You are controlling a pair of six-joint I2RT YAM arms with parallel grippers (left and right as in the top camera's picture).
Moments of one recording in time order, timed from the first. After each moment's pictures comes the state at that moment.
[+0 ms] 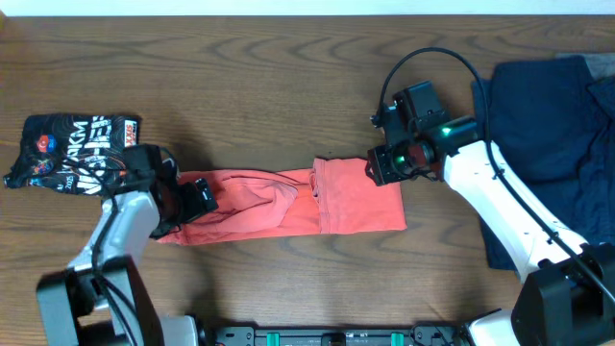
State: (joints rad) left arm 0.22 1.53 0.73 -0.56 0.15 -0.25; right arm 0.36 1.62 1.22 -0.86 -0.23 0.13
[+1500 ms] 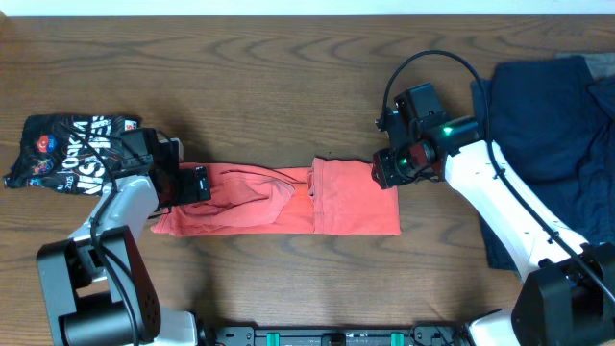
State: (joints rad) left arm 0.23 1.65 0.81 -0.43 0.10 0.05; right arm 0.36 1.62 1.22 -0.90 -0.19 0.13
